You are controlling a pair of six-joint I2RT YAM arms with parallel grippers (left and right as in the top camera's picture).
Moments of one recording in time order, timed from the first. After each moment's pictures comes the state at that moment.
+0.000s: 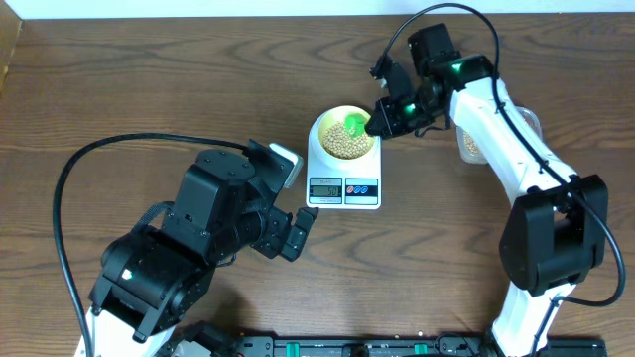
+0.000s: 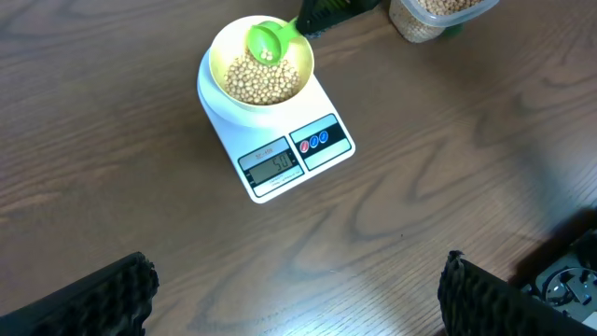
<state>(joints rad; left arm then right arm) -0.54 1.00 1.29 -1.12 0.12 -0.04 0.30 1.99 1.69 -0.95 -0.58 0.00</state>
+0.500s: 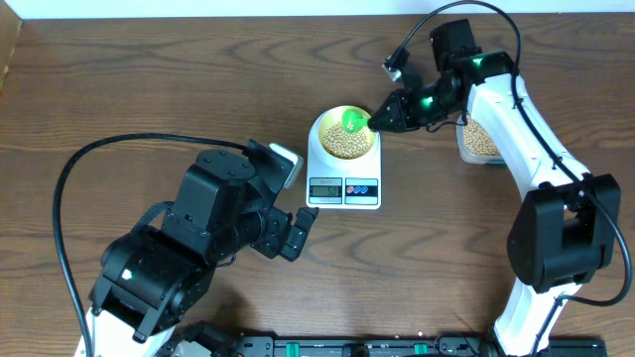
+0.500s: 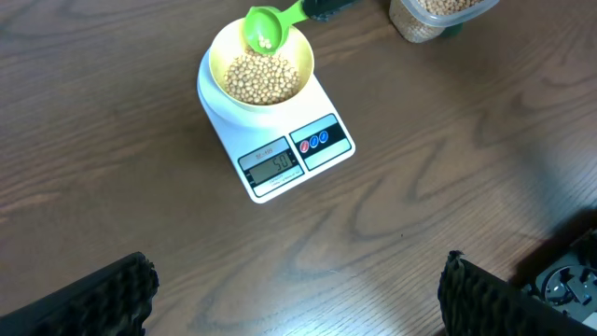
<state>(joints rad) -0.54 1.00 1.29 -1.12 0.12 -0.04 0.23 1.99 1.69 -0.96 -0.78 0.00</state>
